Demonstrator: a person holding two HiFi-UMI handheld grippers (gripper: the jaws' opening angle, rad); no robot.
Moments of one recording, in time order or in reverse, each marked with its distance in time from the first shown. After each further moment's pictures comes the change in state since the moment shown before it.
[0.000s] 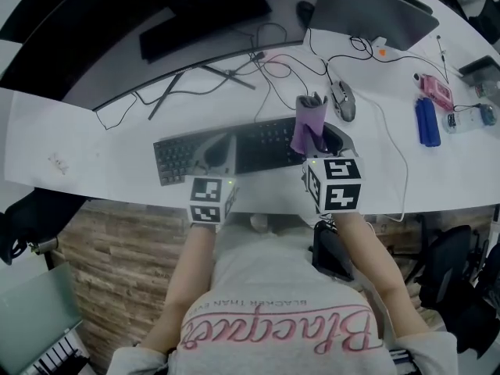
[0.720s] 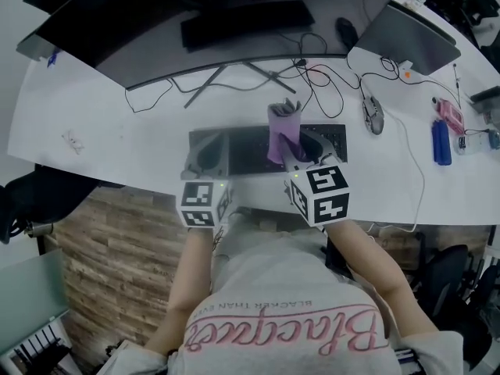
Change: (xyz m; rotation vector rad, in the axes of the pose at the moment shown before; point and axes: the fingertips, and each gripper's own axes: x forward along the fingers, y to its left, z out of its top) left arm -0.084 0.101 -0.009 -0.091 -0.086 0.126; right arm 0.012 0.168 0.034 -0.087 -0.048 0.248
